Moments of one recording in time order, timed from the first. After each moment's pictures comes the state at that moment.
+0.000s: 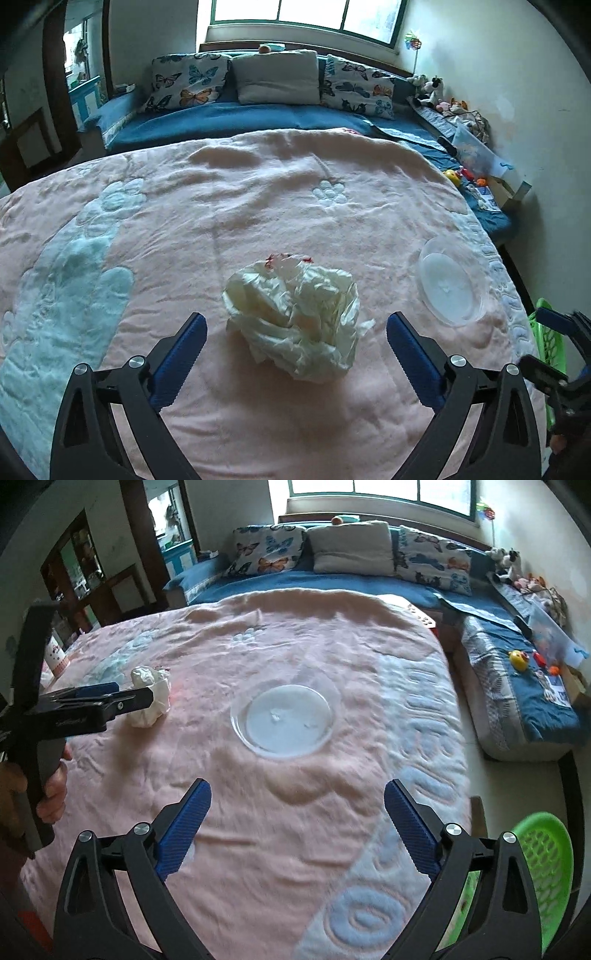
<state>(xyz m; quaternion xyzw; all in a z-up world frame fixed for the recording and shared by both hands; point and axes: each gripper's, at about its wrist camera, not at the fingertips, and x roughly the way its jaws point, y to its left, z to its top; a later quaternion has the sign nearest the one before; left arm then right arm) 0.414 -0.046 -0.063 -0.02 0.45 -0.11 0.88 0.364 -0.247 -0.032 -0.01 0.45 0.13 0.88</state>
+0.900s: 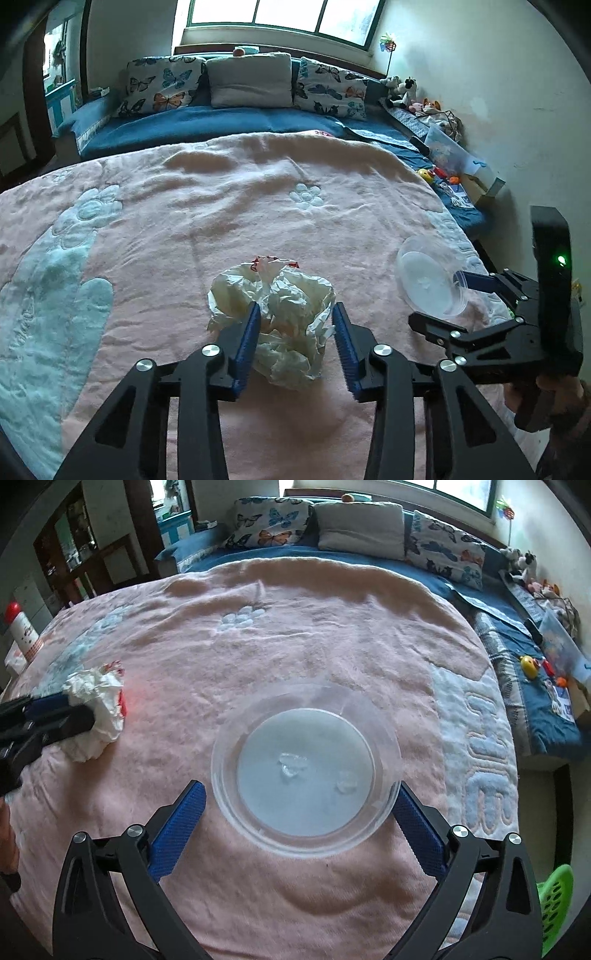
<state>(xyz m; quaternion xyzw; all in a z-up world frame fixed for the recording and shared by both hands) 0.415 -0.040 -0.063 -0.03 0.44 -0.17 0.88 0.438 -0.209 -0.071 -0.04 0.49 0.12 0.86</state>
